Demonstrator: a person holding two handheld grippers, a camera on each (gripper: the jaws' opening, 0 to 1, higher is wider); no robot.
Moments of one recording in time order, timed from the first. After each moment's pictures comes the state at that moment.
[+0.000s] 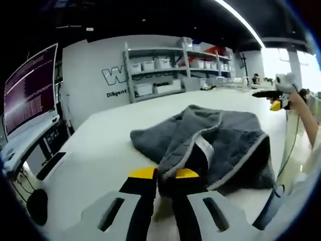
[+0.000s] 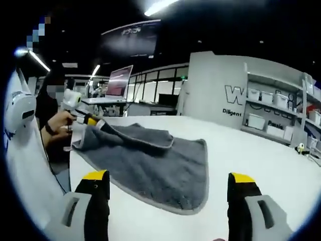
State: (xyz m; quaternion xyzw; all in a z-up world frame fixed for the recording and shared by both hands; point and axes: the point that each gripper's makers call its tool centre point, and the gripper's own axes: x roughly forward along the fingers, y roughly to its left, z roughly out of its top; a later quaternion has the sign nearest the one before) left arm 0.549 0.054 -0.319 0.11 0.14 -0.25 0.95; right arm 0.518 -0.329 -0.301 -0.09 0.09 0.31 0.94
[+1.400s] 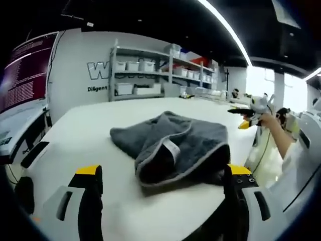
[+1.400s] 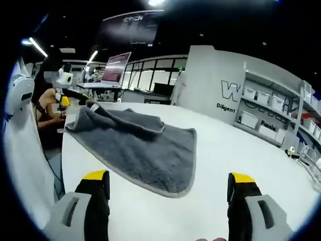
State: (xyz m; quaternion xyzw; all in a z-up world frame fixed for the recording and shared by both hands) left arm 0.503 0.049 -0.303 0.04 0.15 -0.35 0.93; right arm 0.513 -0.359 -0.313 -0.15 0.11 0.27 0.95
